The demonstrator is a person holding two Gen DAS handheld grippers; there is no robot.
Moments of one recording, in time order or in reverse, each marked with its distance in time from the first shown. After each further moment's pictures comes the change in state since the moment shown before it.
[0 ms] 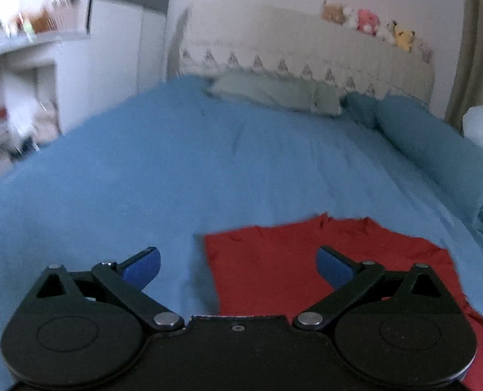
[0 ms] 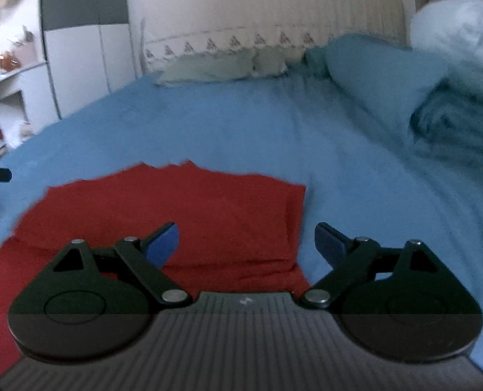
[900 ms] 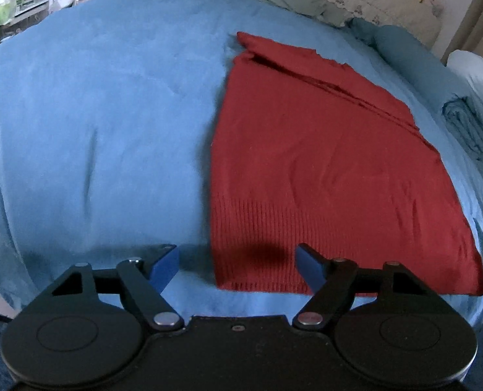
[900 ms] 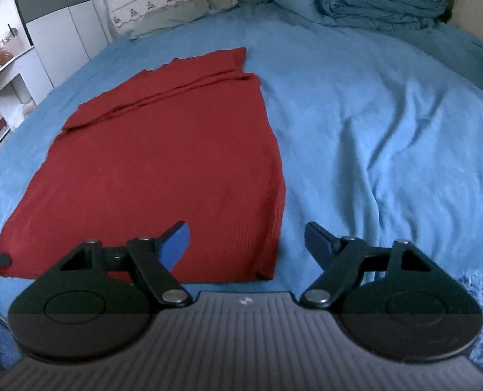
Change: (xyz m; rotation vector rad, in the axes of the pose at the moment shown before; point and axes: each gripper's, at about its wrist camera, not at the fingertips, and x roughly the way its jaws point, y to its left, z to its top) left arm -0.168 0.031 -0.225 -0.143 0.349 -0.060; right arm -0.229 -0.007 -0.182 0.223 0.228 -0.058
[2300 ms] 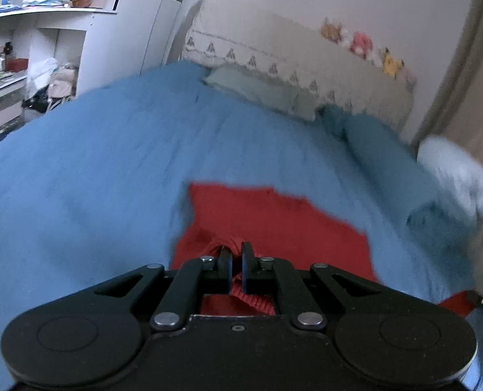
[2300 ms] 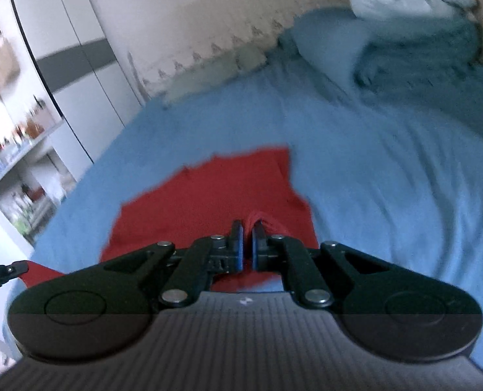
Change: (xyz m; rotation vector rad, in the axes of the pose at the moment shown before) left arm -0.045 -0.050 0.193 -0.039 -0.280 -0.105; right arm -0.002 0.020 0.181 0.078 -0.162 0.178
